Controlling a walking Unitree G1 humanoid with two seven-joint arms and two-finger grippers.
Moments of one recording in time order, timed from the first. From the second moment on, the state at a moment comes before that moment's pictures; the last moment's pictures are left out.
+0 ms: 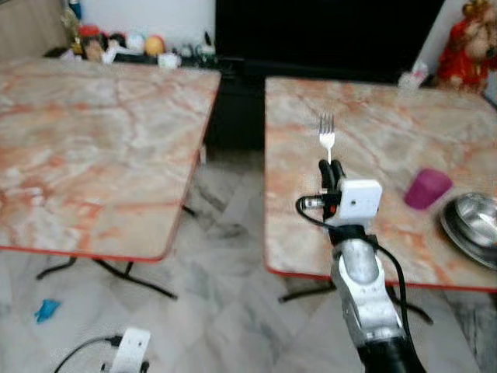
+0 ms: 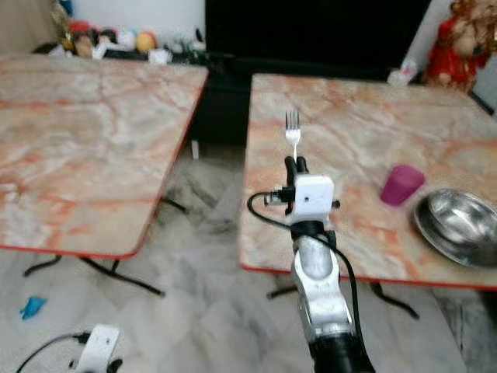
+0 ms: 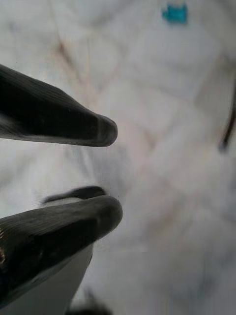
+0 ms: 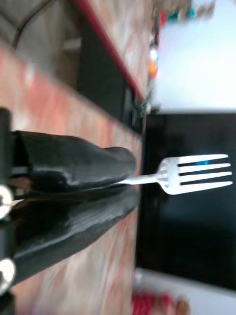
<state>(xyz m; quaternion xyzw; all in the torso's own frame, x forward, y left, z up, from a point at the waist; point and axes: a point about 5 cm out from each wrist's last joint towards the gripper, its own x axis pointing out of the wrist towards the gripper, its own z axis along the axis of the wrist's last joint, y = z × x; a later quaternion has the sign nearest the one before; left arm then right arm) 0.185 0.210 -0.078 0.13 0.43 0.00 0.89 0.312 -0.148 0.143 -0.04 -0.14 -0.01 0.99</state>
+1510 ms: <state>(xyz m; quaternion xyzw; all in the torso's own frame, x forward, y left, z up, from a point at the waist) 0.195 0.233 -0.067 0.15 0.42 0.00 0.89 0.317 -0.162 0.143 -0.02 -0.14 -0.08 0.99</state>
